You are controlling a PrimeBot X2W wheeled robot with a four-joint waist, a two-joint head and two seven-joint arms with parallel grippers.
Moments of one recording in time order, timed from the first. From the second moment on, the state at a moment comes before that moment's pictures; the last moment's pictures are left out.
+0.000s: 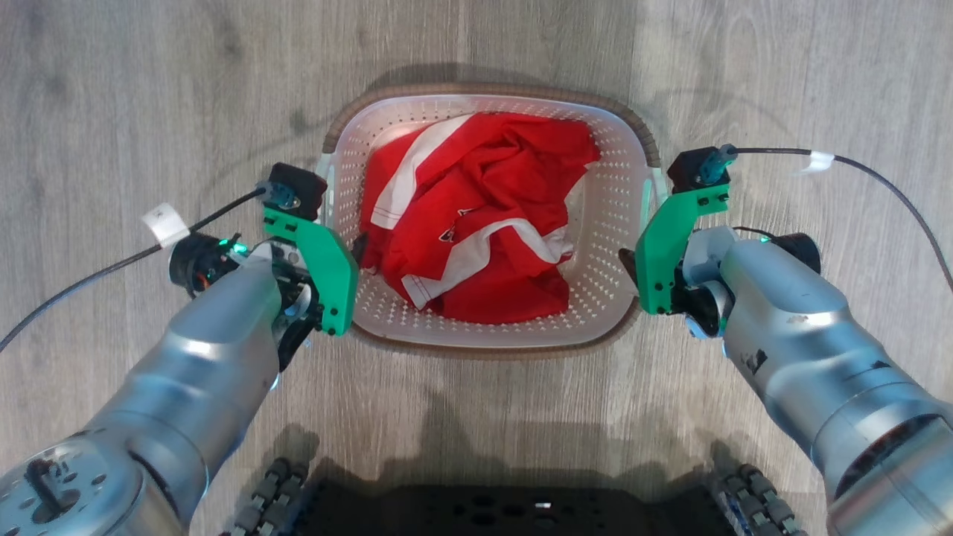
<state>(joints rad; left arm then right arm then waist) -0.95 0.12 -1.29 1.18 -1.07 -0.12 -0.08 -0.95 -0.07 0.82 1.22 0.82 0.13 0.26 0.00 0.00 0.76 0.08</state>
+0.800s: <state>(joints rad) -0.84 0.13 -1.29 1.21 -1.12 -0.13 -0.02 -0.87 -0.07 0.87 1.18 0.85 0.13 0.29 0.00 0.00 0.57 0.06</state>
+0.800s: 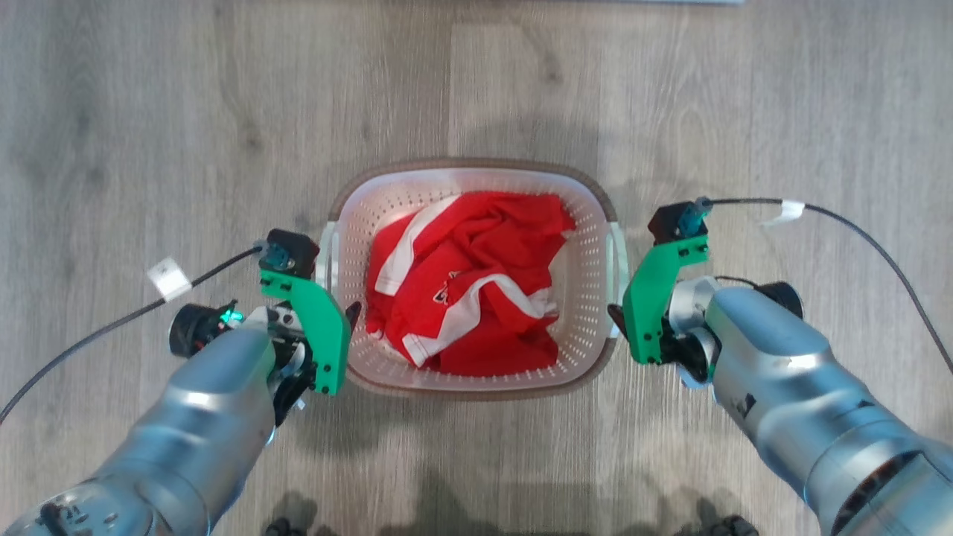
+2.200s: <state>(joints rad) -0.14 0.17 -0.27 0.19 -0.37 0.01 -0.25 -0.36 -0.06 0.29 0.59 0.45 0.13 -0.25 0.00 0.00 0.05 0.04</state>
